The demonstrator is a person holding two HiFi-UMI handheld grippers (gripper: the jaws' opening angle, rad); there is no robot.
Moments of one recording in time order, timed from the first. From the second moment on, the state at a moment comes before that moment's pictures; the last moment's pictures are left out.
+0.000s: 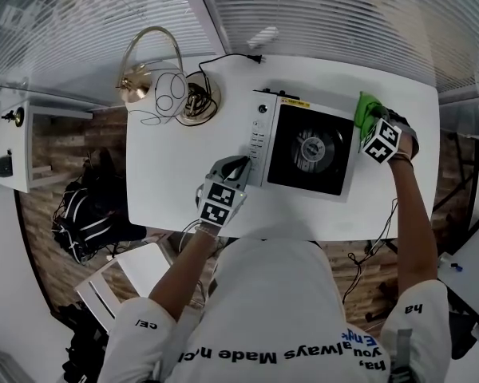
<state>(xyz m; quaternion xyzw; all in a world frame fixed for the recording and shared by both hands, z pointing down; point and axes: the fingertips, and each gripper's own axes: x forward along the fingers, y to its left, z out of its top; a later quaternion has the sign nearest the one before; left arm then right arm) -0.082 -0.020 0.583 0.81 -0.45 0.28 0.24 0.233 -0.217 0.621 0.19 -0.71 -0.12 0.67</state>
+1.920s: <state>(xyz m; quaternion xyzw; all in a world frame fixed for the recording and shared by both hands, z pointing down) -0.083 -0.023 0.585 0.81 -0.45 0.26 0.27 0.018 -0.238 0.634 -0.01 -0.80 -0.14 0.59</state>
